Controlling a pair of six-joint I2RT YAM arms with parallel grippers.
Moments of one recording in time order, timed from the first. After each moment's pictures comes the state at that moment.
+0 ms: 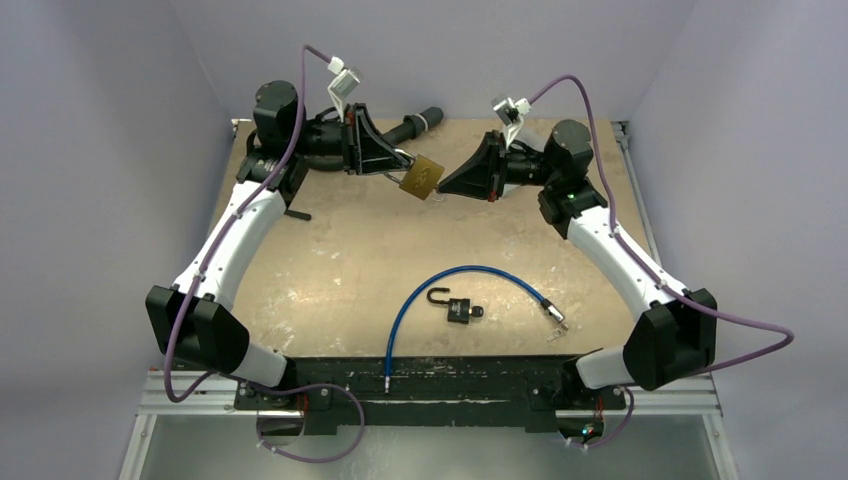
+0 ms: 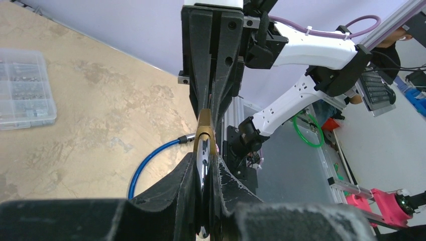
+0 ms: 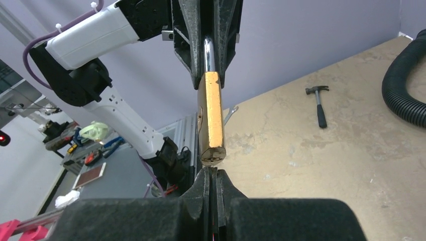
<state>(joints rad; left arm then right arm) -0.26 1.48 1.48 0.04 1.26 -0.54 0.35 1.40 1.20 0.34 -1.15 0.57</state>
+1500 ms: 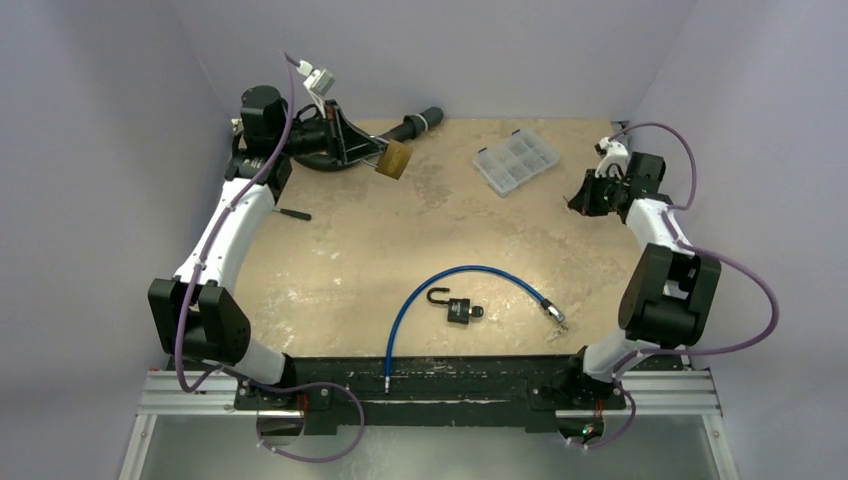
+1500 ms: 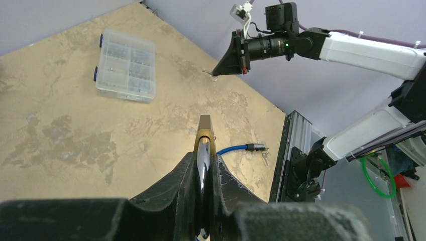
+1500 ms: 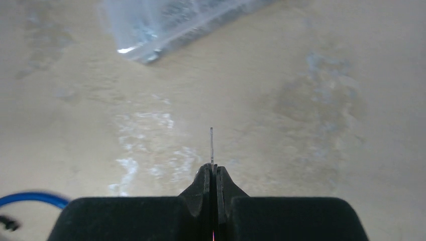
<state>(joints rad) -0.13 1.51 1.43 -0.05 1.06 -0.39 -0.27 1.58 1.12 -0.31 -0.57 -0.17</state>
